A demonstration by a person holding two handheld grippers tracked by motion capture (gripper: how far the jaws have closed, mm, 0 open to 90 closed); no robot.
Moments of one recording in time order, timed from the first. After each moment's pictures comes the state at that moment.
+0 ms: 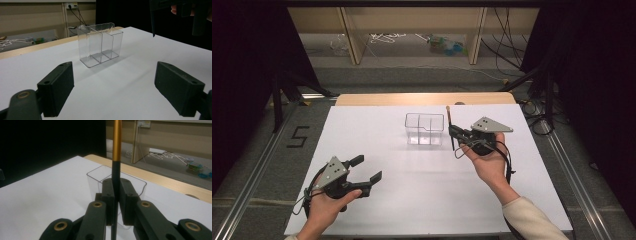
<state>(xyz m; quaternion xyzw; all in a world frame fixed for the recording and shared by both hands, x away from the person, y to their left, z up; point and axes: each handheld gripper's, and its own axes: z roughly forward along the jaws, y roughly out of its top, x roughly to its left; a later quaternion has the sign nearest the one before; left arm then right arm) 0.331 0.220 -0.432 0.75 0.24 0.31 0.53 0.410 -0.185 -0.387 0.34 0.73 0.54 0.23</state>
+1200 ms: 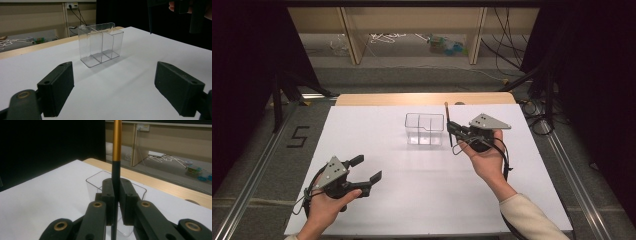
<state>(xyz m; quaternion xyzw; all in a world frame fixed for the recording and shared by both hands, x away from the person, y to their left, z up) 0.331 0.220 -0.432 0.75 0.24 0.31 0.53 0.415 -0.179 -0.382 0.34 0.73 0.55 0.23</state>
